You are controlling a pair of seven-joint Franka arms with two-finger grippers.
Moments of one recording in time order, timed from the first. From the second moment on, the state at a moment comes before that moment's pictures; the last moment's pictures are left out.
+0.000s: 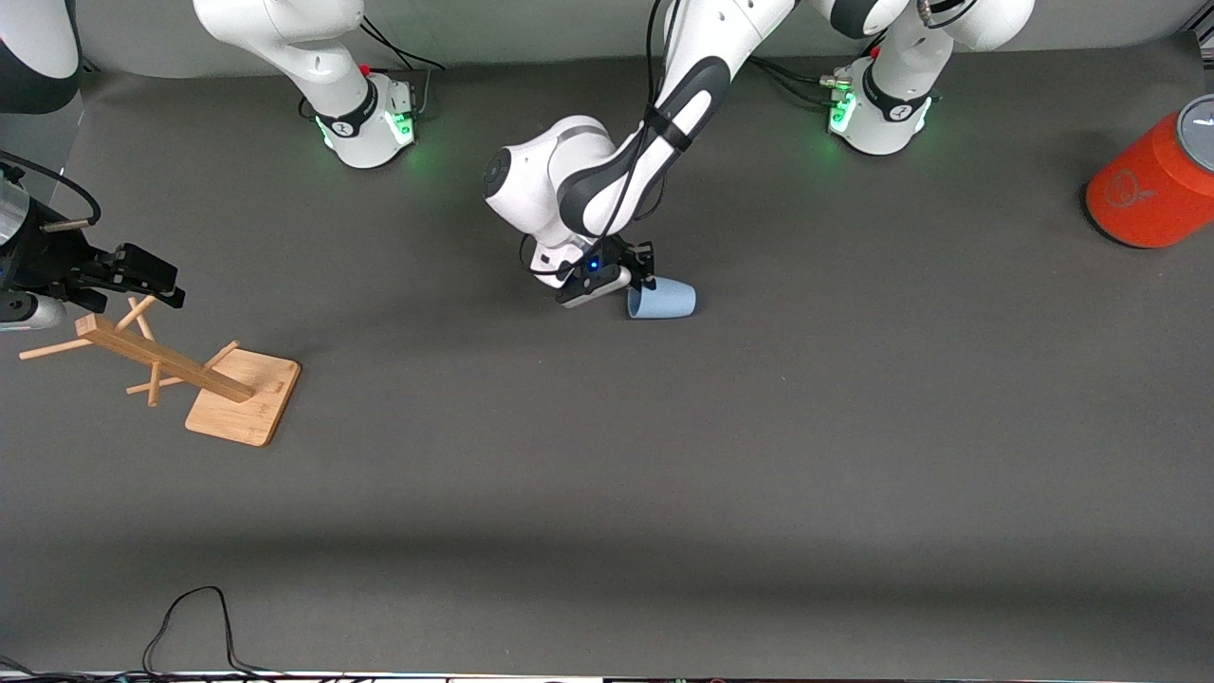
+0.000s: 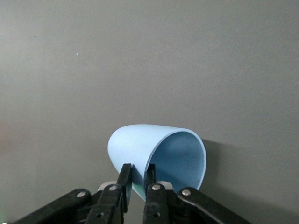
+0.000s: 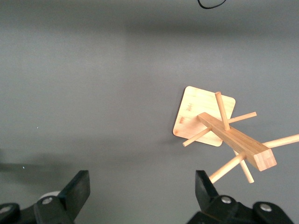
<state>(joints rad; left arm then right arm) -1.02 0.80 -0.03 -1.32 0.37 1.64 -1.26 0.06 -0.01 -0.08 -1.66 0.00 1.67 -0.04</state>
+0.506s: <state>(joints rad) -0.91 0.75 -0.02 -1.22 0.18 1.62 -1.19 0.07 -0.01 -0.08 -1.66 0.00 1.67 -0.04</state>
